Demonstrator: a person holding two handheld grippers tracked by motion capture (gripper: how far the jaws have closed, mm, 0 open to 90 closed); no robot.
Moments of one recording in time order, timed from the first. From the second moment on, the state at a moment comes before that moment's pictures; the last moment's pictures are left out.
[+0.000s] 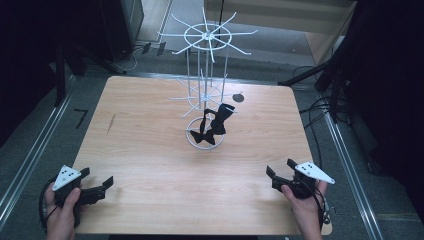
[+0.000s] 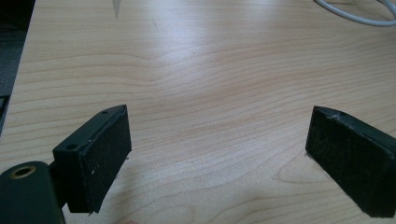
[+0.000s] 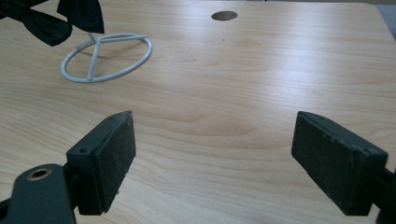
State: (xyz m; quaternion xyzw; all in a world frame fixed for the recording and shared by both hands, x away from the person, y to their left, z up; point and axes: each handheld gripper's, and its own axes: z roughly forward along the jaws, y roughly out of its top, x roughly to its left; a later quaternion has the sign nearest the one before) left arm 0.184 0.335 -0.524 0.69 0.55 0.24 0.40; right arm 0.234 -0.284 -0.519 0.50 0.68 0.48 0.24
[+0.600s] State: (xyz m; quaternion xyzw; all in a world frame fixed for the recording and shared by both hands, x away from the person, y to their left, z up) left arm 0.184 0.335 -0.524 0.69 0.55 0.24 0.40; right arm 0.218 -0.320 -0.529 0.53 0.67 0.46 0.25
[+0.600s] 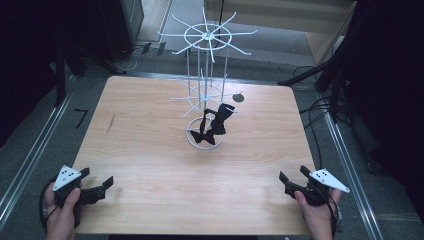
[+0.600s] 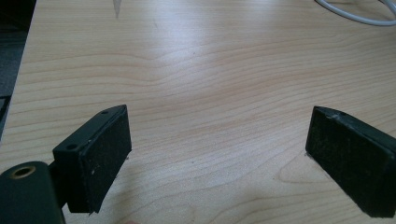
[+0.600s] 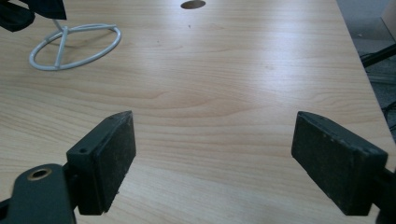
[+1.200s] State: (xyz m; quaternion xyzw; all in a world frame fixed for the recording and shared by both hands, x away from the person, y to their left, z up) left arm 0.184 0.335 -0.523 0.69 0.55 0.24 0.40; right arm 0.200 -0.351 -0.538 0.55 0.65 0.45 0.26
